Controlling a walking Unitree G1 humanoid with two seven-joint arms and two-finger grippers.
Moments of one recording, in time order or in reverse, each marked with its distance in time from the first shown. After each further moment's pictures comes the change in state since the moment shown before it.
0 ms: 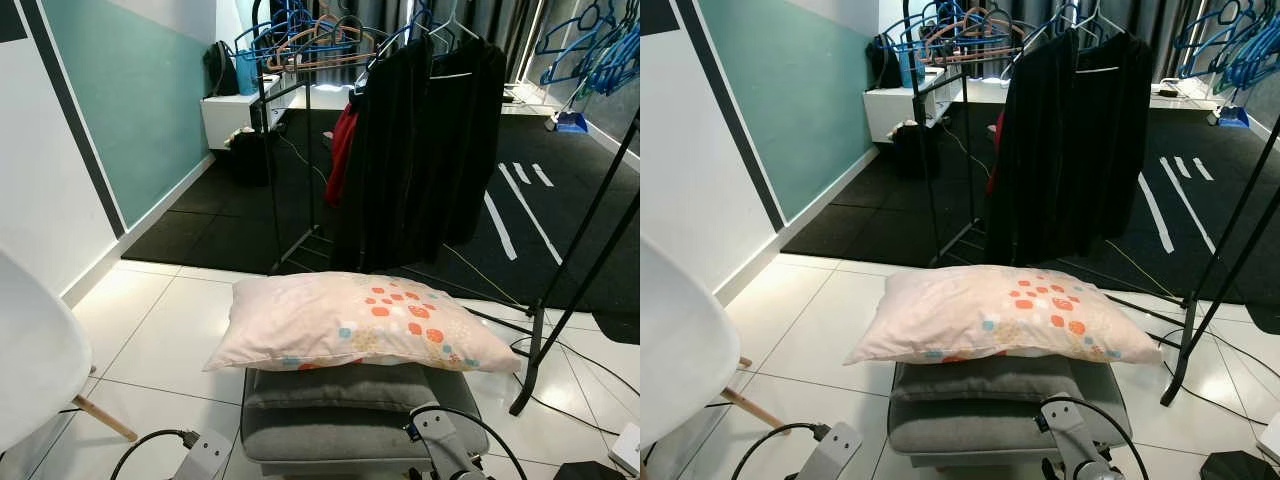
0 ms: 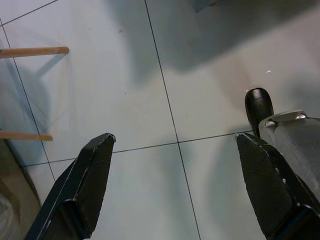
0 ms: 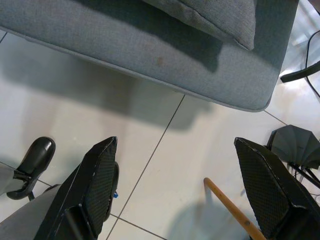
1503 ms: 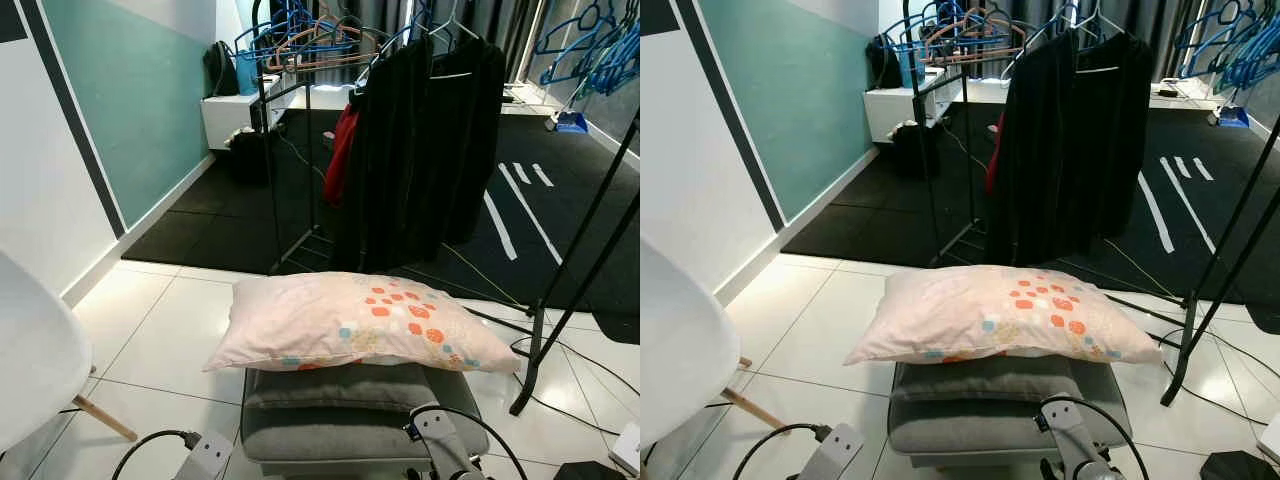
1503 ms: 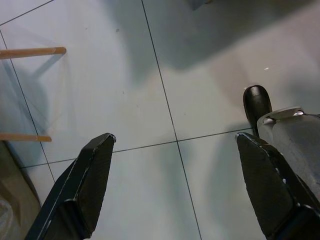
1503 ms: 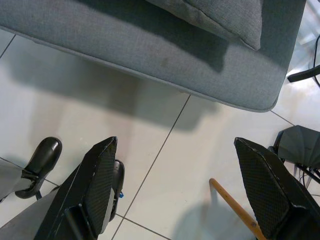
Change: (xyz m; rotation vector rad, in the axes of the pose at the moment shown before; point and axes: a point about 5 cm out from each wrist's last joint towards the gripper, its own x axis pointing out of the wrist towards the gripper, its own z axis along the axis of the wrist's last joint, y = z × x) left arm 0.000 -0.001 0.000 0.011 0.005 -0.015; right arm 0.000 0.001 0.000 0.015 -0.002 0.021
